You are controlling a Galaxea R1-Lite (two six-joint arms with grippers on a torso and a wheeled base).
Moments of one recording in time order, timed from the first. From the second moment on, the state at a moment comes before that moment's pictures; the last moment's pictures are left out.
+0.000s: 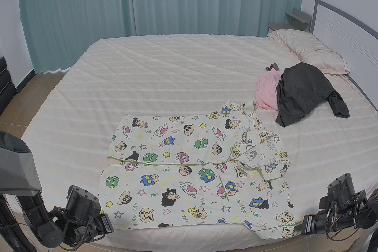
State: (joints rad) left arm -0.44 1.94 -0.02 -0.88 0.26 -0.77; right arm 0.37 1.65 -0.02 -0.56 0.06 0.60
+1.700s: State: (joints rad) left arm -0.41 1.65 -0.35 -0.36 0.23 -0.78; right arm 0.32 1.41 -0.20 -0.36 0.10 0.60
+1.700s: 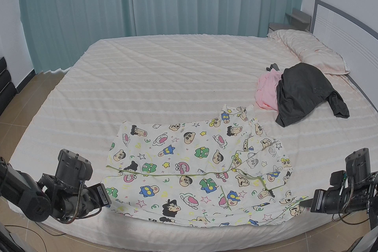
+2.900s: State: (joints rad) left arm -0.18 2.04 -0.97 -0.12 0.10 -0.96; right arm 0.22 1.92 -0.56 -0.73 0.08 0.72
